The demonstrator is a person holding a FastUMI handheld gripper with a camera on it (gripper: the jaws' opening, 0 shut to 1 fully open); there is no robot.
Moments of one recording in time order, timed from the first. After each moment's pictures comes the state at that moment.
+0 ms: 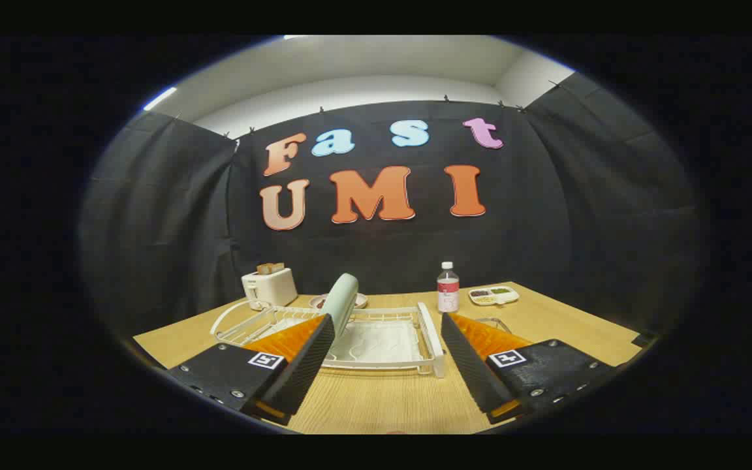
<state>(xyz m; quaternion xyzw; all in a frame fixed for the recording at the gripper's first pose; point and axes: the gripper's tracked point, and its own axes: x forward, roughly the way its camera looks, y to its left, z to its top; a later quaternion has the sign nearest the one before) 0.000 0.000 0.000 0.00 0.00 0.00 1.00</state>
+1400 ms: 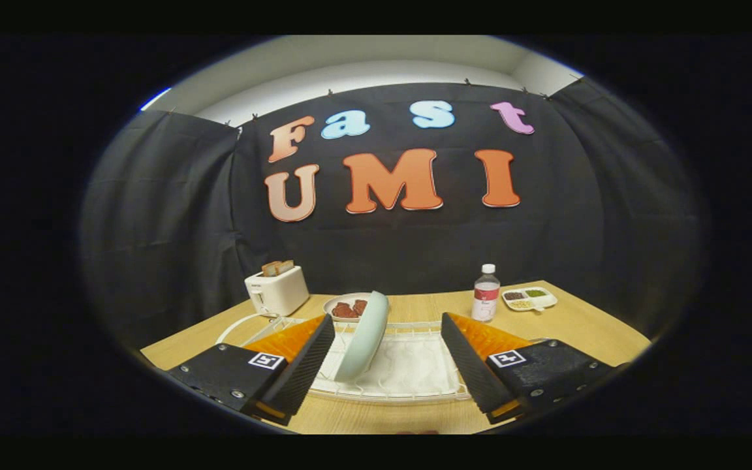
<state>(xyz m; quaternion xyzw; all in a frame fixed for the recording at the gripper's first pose) 0.116 0.058 0.008 0.01 0.07 0.04 1.00</state>
